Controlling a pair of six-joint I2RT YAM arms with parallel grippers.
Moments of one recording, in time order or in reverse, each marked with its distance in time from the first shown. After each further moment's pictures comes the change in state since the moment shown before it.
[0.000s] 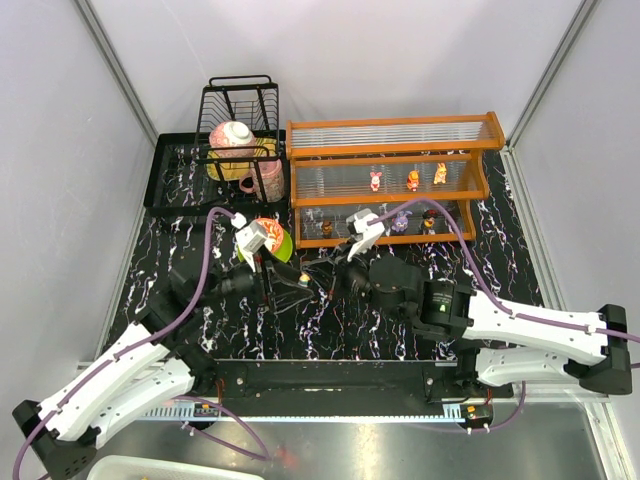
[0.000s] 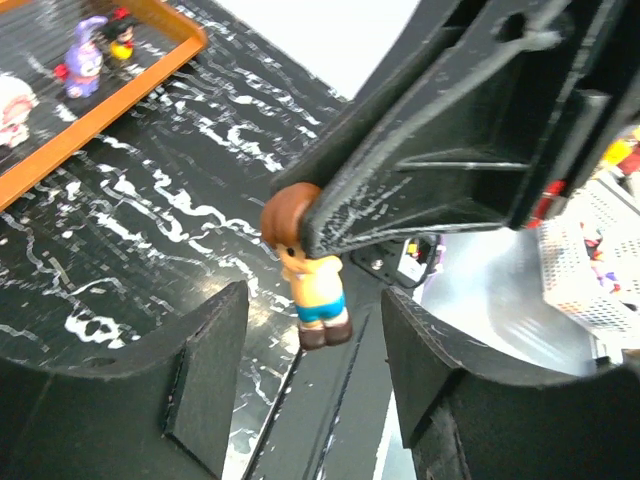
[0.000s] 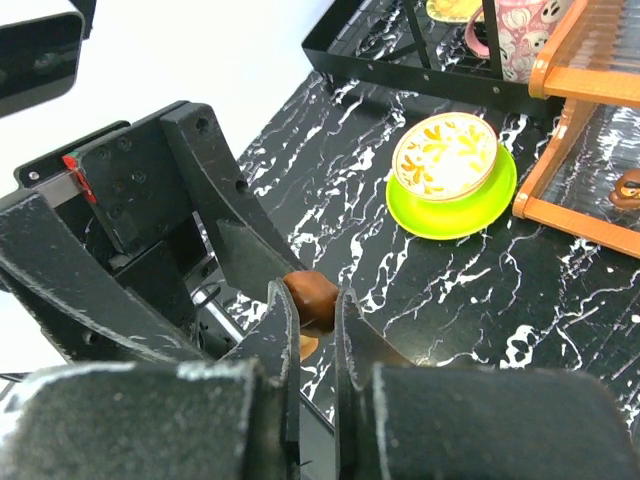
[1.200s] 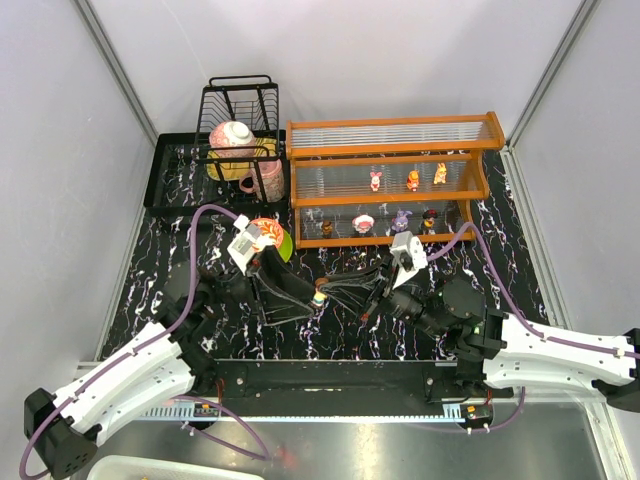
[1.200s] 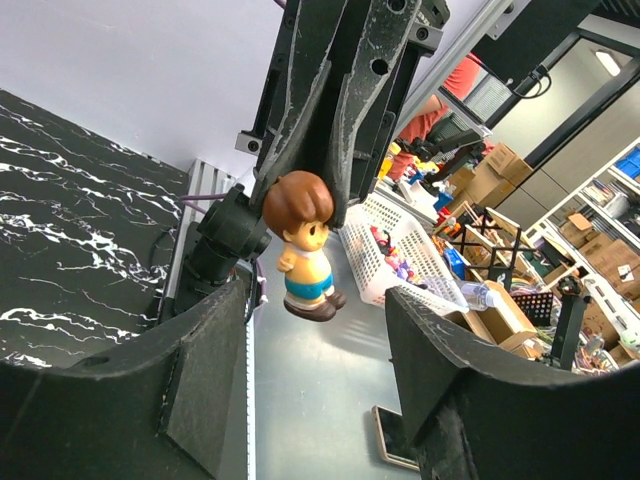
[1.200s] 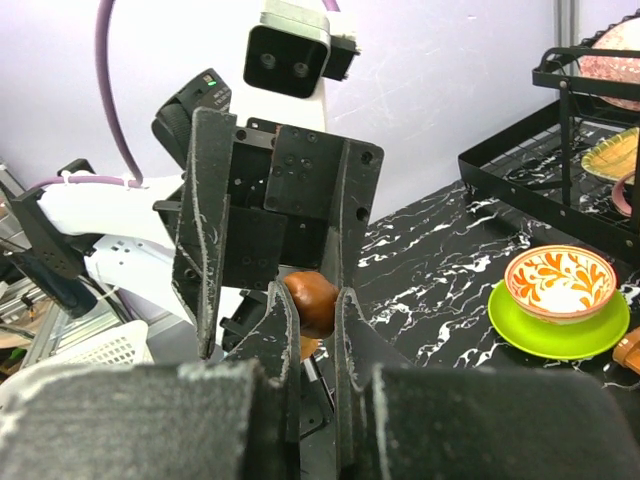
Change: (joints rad) left arm 0.000 0.022 -0.173 0.672 0.323 -0.472; right arm -0.004 -0.323 -0.341 0.454 -0.314 -0.219
